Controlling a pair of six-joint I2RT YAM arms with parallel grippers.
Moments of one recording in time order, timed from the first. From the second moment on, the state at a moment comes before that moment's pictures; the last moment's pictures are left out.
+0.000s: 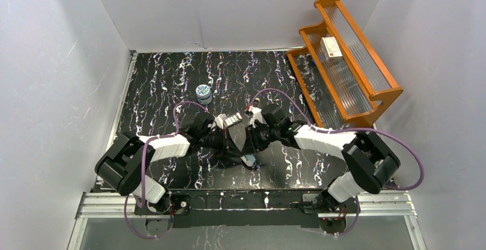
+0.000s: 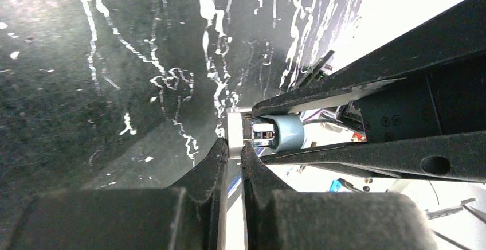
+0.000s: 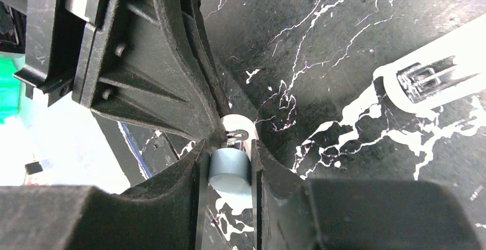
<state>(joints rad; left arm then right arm) -0.62 1.50 0.53 0.15 0.65 -0.96 0.79 1.51 0.75 -0.04 -0.55 0.39</state>
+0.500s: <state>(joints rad) -0.62 1.44 0.56 0.11 0.61 -0.95 0.80 1.29 0.68 -0.10 -0.42 0.38</state>
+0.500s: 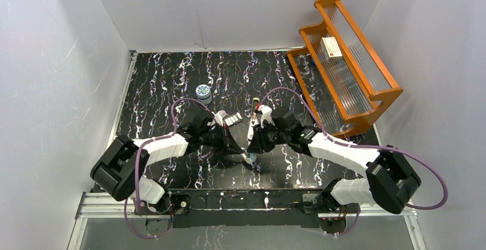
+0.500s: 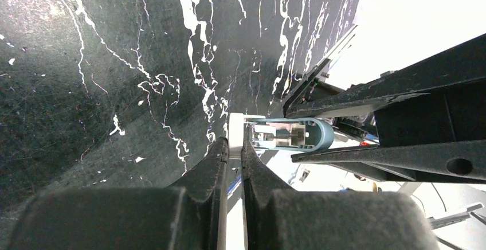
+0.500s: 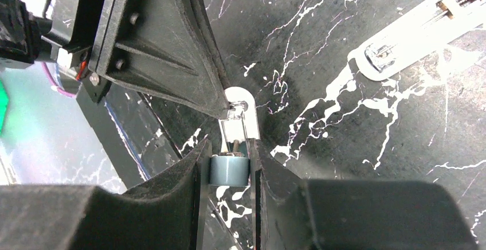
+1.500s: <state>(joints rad) -0.60 1.42 0.58 0.16 0.52 -0.98 0.80 1.08 0.36 0.09 -0.32 0.81</state>
